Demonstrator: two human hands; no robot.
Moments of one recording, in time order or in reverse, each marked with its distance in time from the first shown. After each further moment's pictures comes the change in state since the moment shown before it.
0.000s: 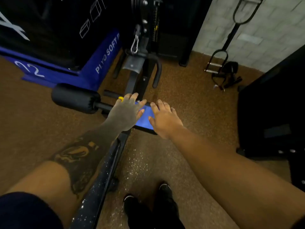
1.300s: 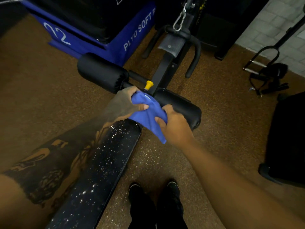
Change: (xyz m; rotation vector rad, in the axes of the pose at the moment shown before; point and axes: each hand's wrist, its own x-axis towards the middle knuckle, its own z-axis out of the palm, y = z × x) left_hand -0.039 -0.097 0.067 -0.895 0.104 -0.334; right_hand 0.022 -0.061 0.062 0.488 0.053 -0.088
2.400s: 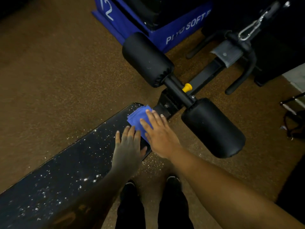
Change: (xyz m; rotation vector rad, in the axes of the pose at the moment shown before) left_hand -0.140 -0.089 0.115 0.533 0.102 -0.427; right_hand 0.058 0.014 0.154 -0.726 -0.327 -0.659
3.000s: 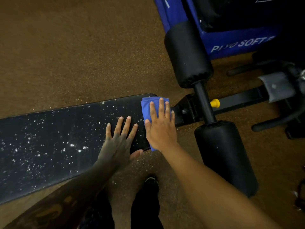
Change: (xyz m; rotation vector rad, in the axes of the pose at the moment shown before) left_hand -0.019 0.002 0.056 0.002 -0.067 -0.238; right_hand 0.044 0.011 0.025 0.010 -0.057 -0.003
